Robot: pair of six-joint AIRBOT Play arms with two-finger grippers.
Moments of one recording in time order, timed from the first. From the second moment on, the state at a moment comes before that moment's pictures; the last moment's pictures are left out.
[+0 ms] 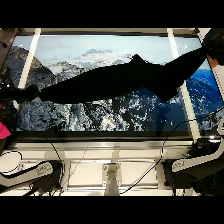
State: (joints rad) left arm 0.46 -1.31 1.06 1.02 -0.97 -1.24; right arm -0.44 -1.70 1.94 -1.19 1.01 1.91
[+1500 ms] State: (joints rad) left arm 0.44 -1.53 1.45 0.78 -0.68 -1.25; right arm -0.47 -1.72 1.99 -1.24 1.02 1.71
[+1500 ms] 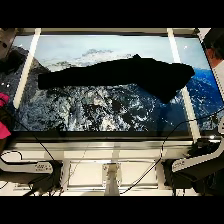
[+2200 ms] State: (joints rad) left arm 0.19 -1.43 1.45 0.89 -1.06 -1.12; right arm -0.51 -1.79 1.63 -0.99 1.71 1.52
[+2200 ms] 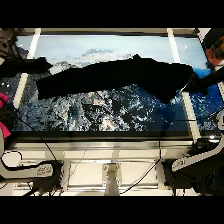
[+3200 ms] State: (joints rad) left arm -0.20 -1.36 1.45 1.00 -1.16 -1.11; right arm -0.44 -1.80 1.34 -0.98 1.34 1.52
